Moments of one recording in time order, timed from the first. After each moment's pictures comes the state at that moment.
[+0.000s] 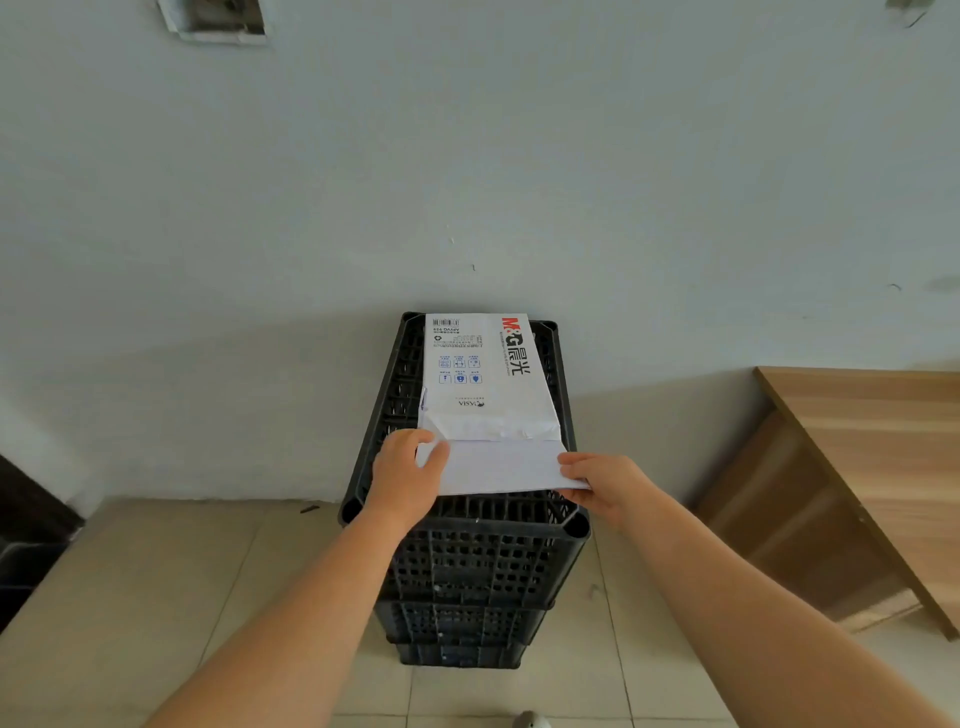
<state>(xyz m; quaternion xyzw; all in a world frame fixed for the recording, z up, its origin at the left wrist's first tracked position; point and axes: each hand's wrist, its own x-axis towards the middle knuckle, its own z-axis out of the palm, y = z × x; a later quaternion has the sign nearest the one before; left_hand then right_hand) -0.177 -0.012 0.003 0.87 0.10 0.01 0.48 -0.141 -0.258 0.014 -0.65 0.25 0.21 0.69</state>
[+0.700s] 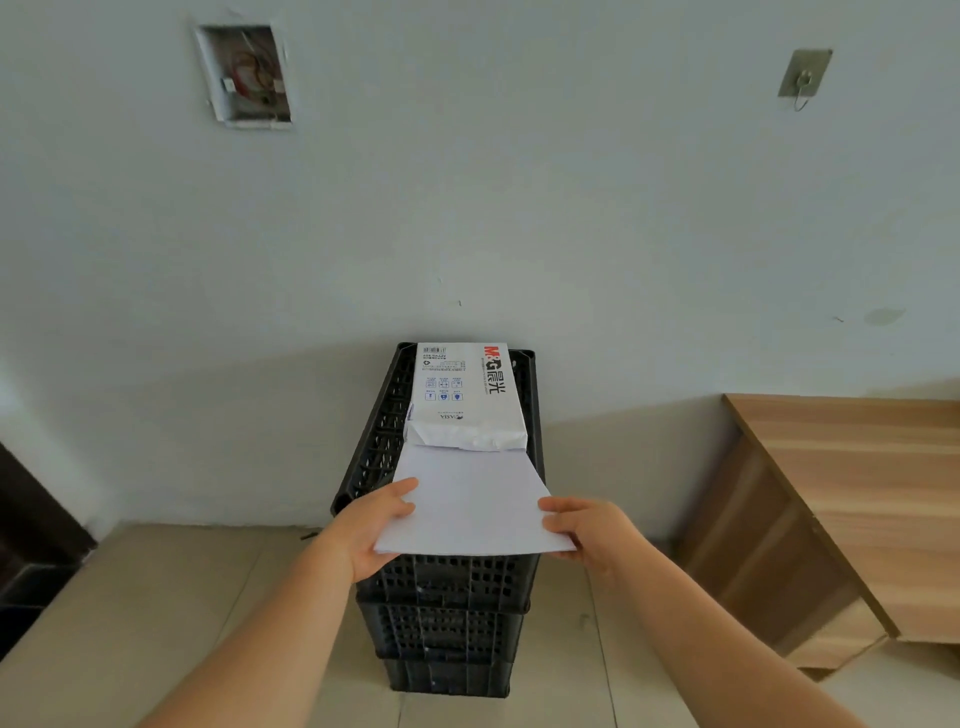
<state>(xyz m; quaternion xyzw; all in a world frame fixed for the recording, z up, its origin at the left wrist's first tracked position) -0.273 -0.031 0.044 0.56 0.27 -0.16 0.77 -0.248 -0.302 0.040 -0.69 0.16 0.22 0.67</state>
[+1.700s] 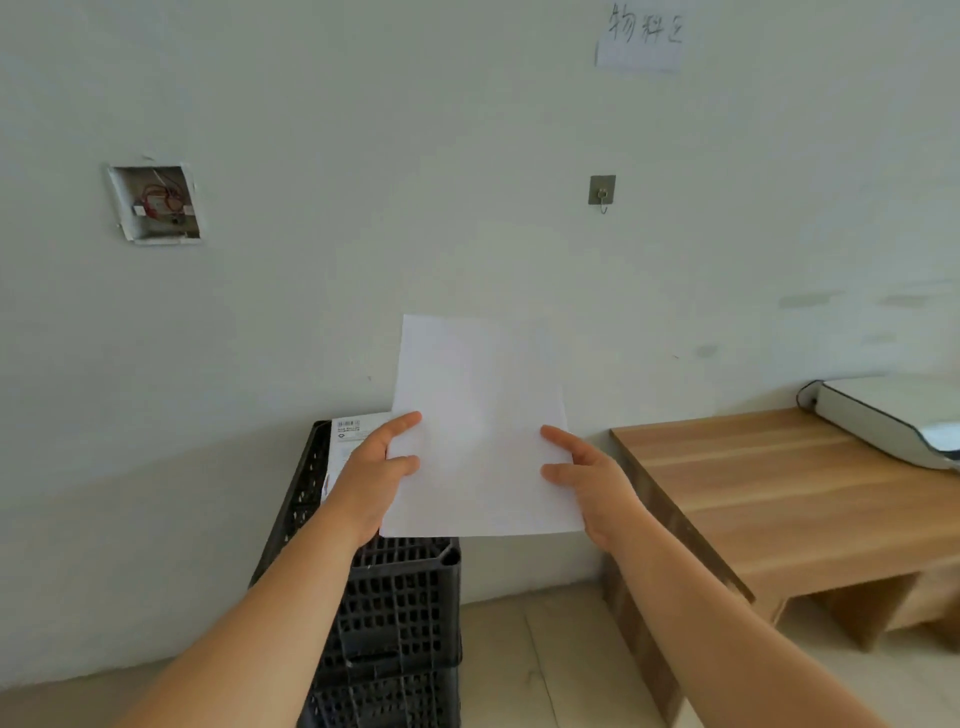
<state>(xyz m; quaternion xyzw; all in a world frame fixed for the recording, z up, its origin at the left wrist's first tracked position) -0.290 -0.139 0.167 0.72 -0.06 -0.01 0.69 -0.320 -0.398 0.159 -0.64 0.06 0.00 0.77</state>
